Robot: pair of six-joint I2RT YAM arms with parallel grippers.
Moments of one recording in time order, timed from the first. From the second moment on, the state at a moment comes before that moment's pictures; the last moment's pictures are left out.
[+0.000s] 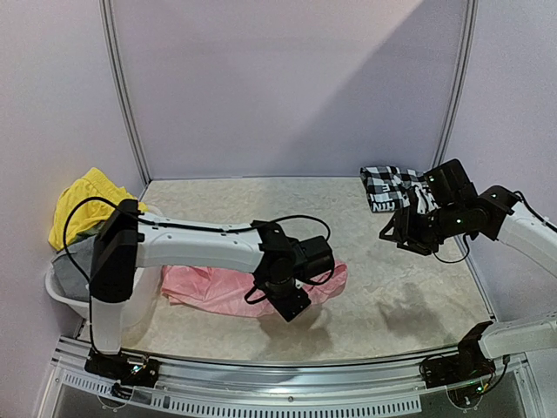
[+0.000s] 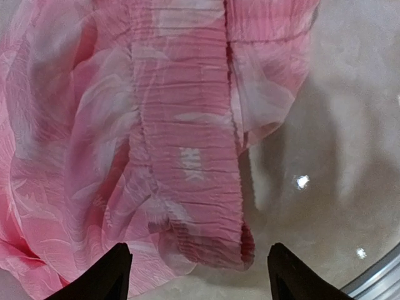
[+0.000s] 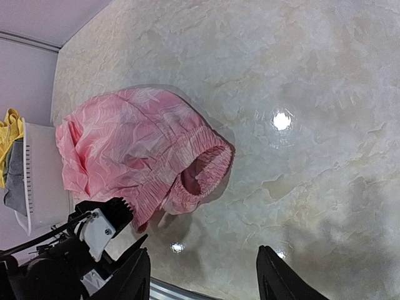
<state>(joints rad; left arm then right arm) -1.21 2.08 1.63 -0.98 -0.26 -0.34 0.54 1.12 1.03 -0.79 -0.16 0.77</state>
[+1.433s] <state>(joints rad) -1.22 1.76 1.46 -1.11 -0.35 -0.59 0.55 1.04 0.76 -0.66 -0.38 0.85</state>
